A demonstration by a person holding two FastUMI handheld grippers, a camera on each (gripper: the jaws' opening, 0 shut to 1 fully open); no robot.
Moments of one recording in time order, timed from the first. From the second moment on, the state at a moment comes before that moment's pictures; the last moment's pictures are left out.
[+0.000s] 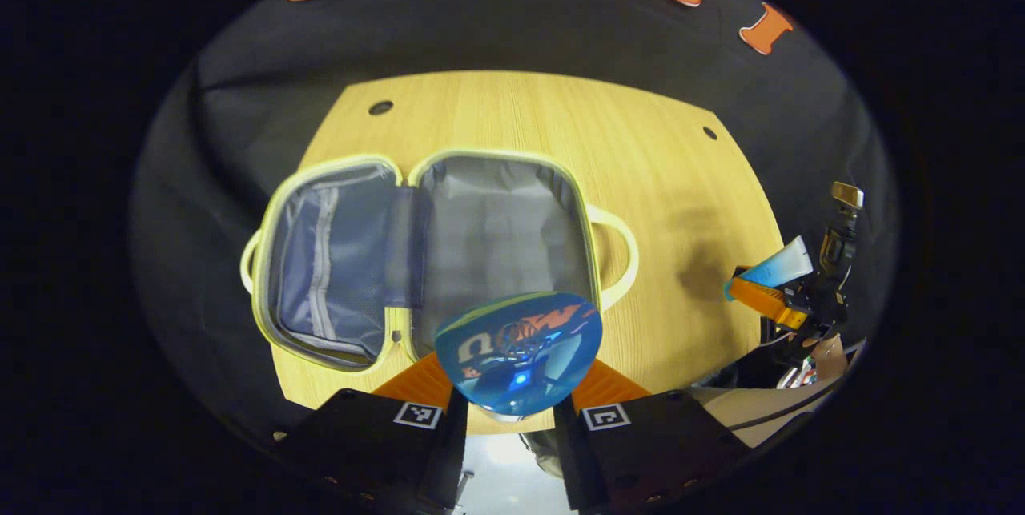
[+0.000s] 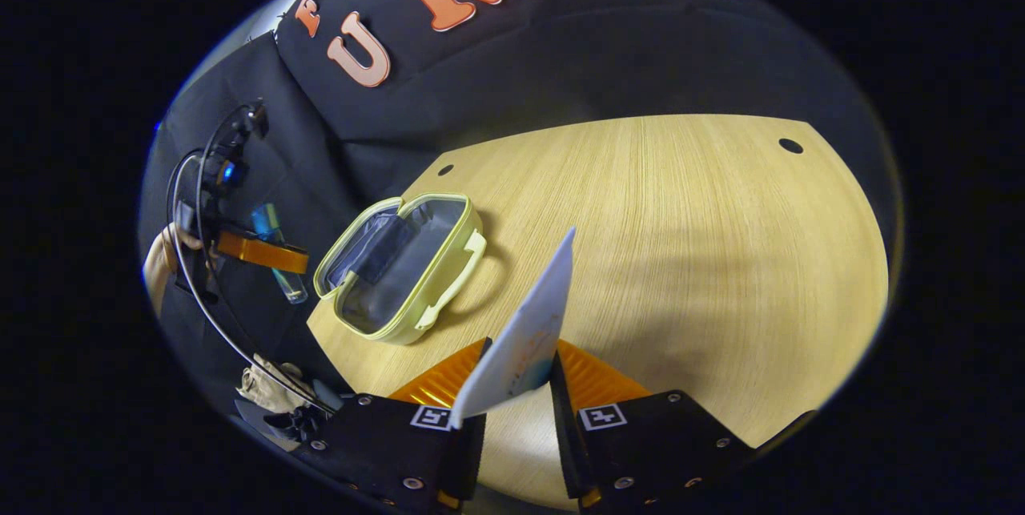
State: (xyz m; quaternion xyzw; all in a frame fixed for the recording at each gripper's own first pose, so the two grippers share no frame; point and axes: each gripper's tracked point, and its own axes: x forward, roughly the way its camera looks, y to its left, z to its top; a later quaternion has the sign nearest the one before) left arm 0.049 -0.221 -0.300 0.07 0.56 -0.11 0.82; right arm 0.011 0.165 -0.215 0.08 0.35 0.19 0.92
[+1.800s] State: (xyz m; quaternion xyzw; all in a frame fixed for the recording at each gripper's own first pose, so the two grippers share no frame) left arm 0.113 -0.189 -0.287 0.04 0.46 -0.22 0.86; right arm 0.074 0.253 -0.073 0.00 0.28 0.08 0.96
